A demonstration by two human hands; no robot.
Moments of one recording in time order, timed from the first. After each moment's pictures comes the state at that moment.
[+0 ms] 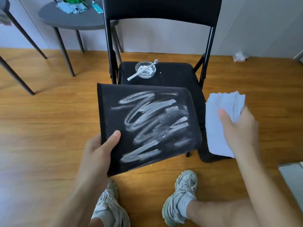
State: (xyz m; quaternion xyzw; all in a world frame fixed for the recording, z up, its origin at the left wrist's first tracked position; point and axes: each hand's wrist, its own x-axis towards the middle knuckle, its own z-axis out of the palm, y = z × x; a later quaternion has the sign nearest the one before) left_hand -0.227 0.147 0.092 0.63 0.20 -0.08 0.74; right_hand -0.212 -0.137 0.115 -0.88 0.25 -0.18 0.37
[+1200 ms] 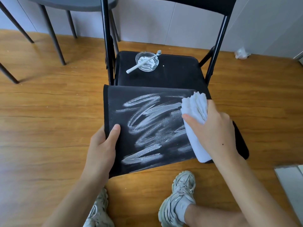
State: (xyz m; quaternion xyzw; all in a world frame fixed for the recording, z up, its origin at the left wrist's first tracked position) left_hand -0.183 0.148 0.037 0.67 0.18 -0.07 0.72; right_hand -0.170 -0.089 0.080 -0.97 0.12 -0.12 0.16
